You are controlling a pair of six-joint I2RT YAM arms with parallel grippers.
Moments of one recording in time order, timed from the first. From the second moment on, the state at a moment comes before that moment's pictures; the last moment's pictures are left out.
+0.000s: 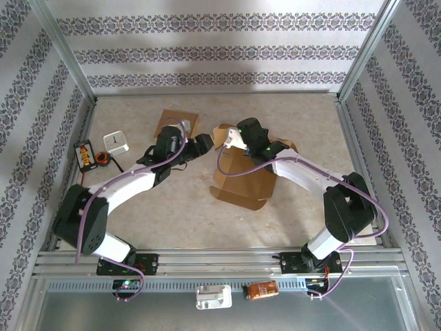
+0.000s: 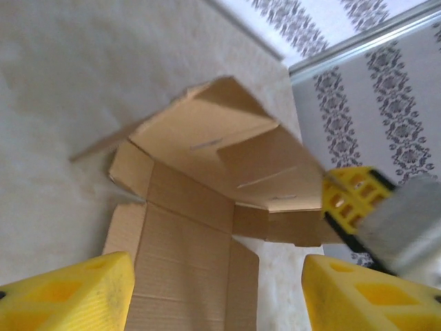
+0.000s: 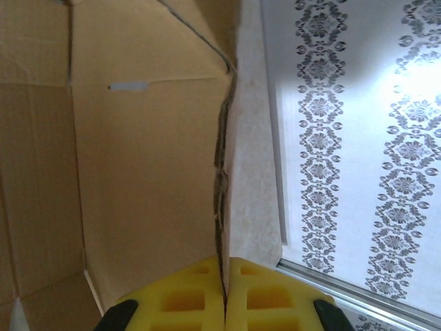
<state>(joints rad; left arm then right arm) -0.47 1.53 0.91 0.17 0.29 -0.91 0.58 1.60 1.14 -0.25 0.51 -0.99</state>
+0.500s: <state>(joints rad) -0.48 1.83 1.03 0.47 0.35 -1.18 0.59 1.59 1.11 -0.22 0.51 -0.89</state>
